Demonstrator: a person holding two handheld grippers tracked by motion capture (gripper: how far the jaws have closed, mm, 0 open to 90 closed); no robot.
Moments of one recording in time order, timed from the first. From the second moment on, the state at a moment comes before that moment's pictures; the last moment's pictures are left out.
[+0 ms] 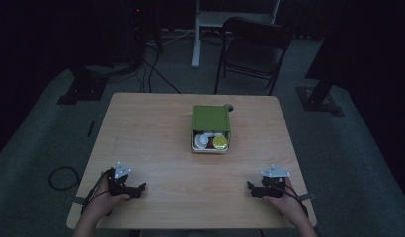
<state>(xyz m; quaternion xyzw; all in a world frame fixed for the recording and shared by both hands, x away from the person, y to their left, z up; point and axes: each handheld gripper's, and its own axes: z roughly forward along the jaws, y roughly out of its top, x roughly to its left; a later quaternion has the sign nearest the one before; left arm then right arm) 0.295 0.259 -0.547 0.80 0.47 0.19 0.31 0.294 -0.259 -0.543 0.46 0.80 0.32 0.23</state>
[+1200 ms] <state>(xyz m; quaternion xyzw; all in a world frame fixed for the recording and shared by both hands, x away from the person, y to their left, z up) 0.295 0.259 -0.547 0.80 0.47 0.19 0.31 0.321 -0.160 -0.523 0.24 0.85 0.25 0.41</state>
